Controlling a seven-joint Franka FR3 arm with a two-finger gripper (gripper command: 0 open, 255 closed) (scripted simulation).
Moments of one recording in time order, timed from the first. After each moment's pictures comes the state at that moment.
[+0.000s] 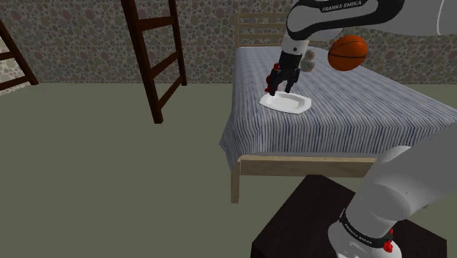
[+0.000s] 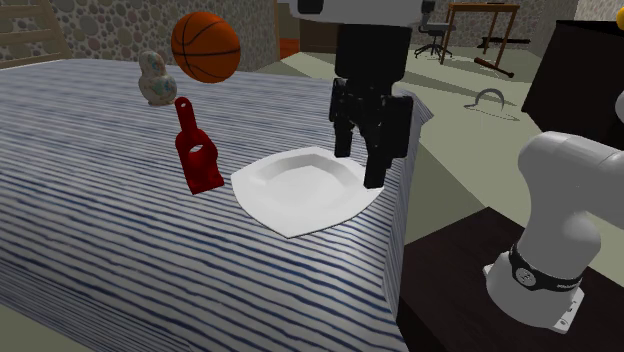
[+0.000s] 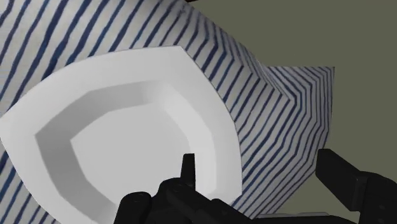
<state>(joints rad) -0.10 -0.43 -0.19 -2.17 0.03 1.82 -0.09</state>
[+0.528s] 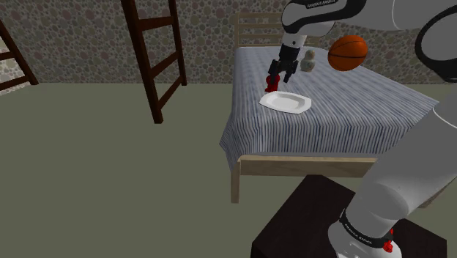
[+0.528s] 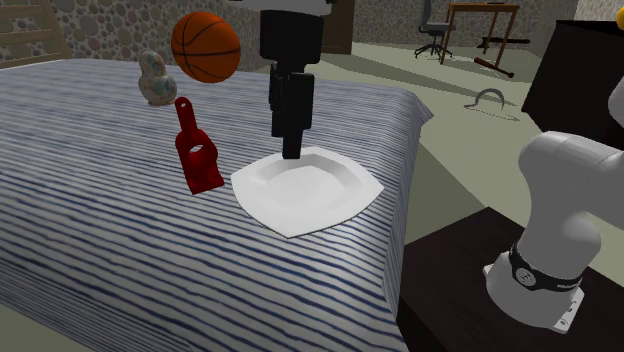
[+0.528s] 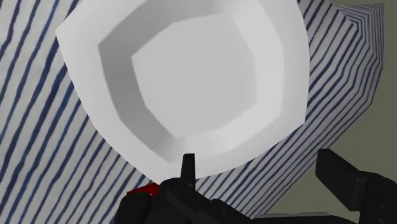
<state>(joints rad) -0.13 -0.19 -0.31 -1.93 0.09 1.86 -0.25</state>
